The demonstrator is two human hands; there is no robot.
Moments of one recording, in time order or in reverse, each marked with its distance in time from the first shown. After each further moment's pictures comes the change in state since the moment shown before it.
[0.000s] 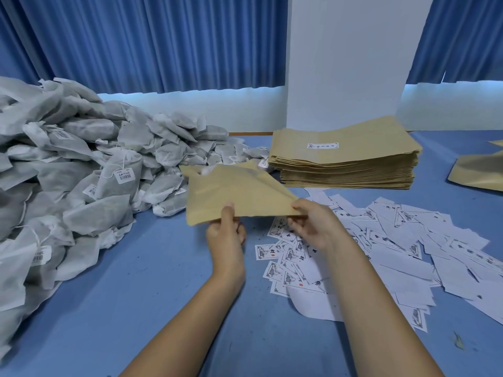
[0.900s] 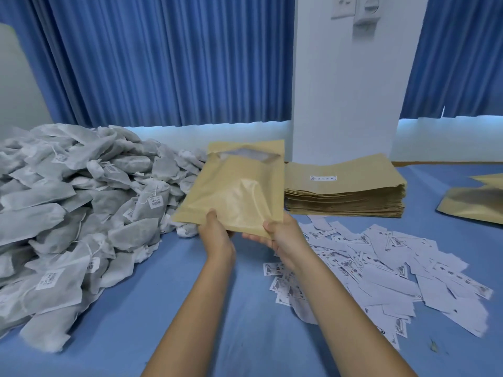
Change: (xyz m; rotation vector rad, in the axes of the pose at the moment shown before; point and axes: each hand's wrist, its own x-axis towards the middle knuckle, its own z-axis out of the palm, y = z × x) left_hand 0.028 0.058 0.001 -0.262 0.179 -0.014; right_hand -0.065 0.007 0.059 -0.068 -0.357 -0.203
